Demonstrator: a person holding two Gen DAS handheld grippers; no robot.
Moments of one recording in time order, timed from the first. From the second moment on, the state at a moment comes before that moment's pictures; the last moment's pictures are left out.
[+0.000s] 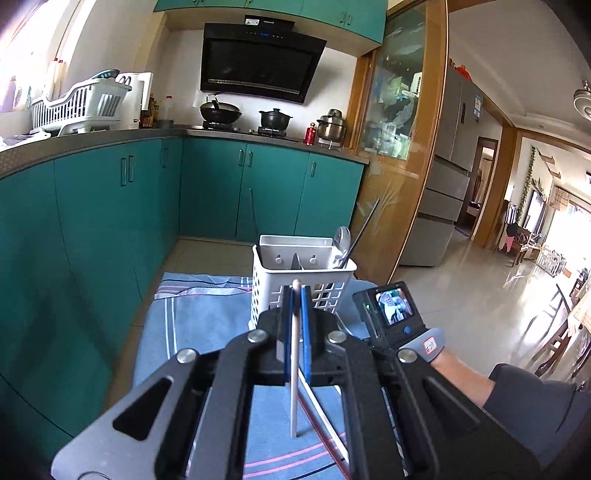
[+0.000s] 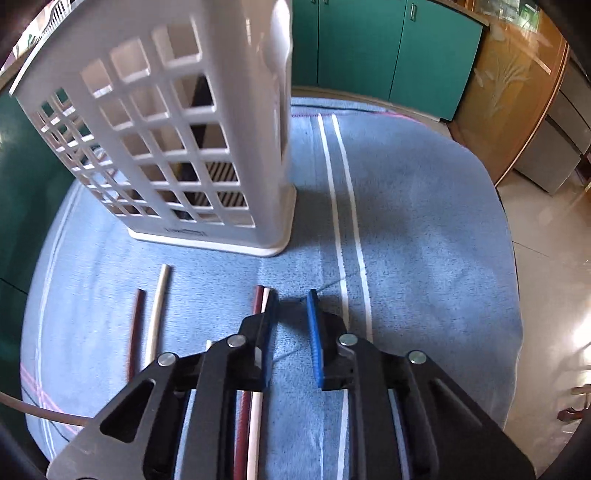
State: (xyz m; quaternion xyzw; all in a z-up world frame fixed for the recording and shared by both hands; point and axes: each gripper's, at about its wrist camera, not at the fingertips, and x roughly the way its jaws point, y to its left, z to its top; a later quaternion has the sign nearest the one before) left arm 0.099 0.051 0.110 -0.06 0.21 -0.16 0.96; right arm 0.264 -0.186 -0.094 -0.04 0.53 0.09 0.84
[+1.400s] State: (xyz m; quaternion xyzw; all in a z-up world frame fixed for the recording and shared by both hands) left arm 0.101 0.055 0.108 -0.07 0.22 -0.15 0.96; right arm 0.229 -0.162 -0.091 -0.17 0.47 -0.01 0.87
